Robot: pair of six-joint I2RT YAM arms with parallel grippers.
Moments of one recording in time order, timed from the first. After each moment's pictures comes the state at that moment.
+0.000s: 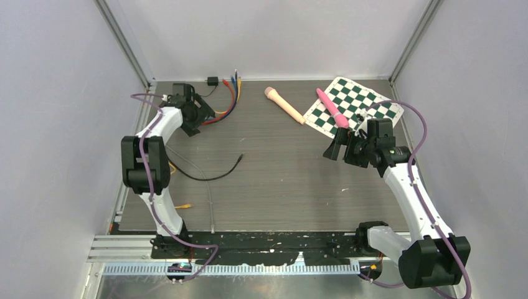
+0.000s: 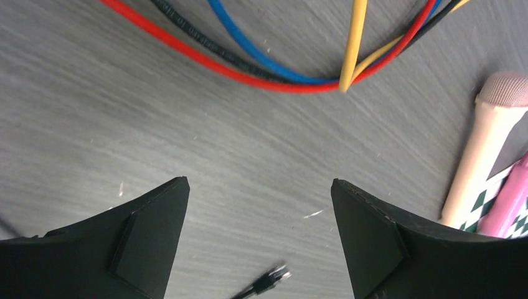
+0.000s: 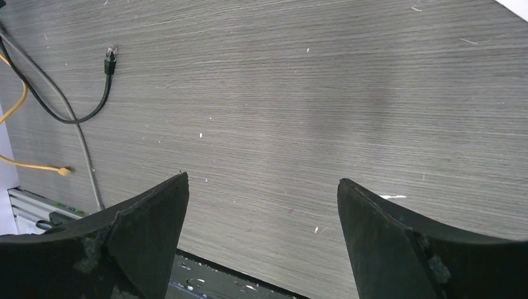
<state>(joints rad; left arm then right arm) -0.04 1.84 1.38 -0.49 0.03 -0.77 0.06 1.05 0.89 -0.68 -0.33 0.35</state>
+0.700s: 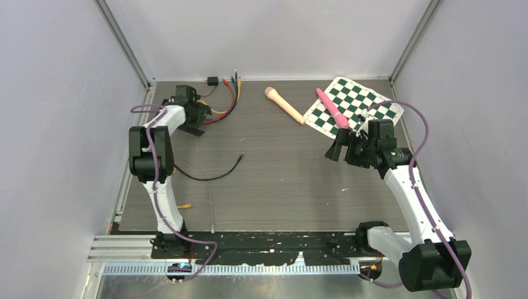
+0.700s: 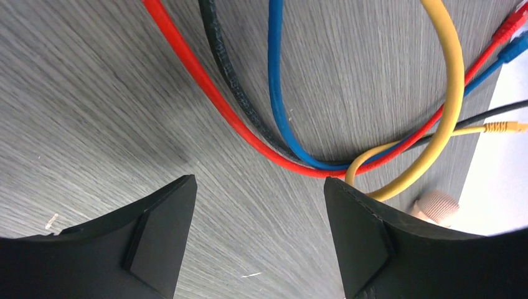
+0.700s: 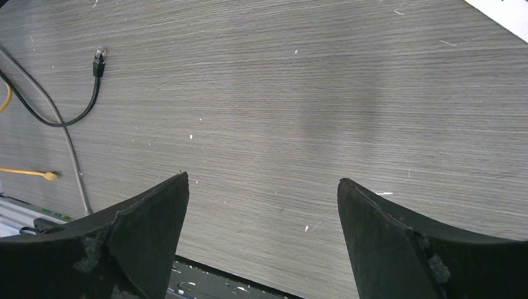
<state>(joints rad) -0.01 2.04 1.49 -0.46 -0.01 -1.18 0.06 1.02 0.89 -0.69 -0.30 0.33</state>
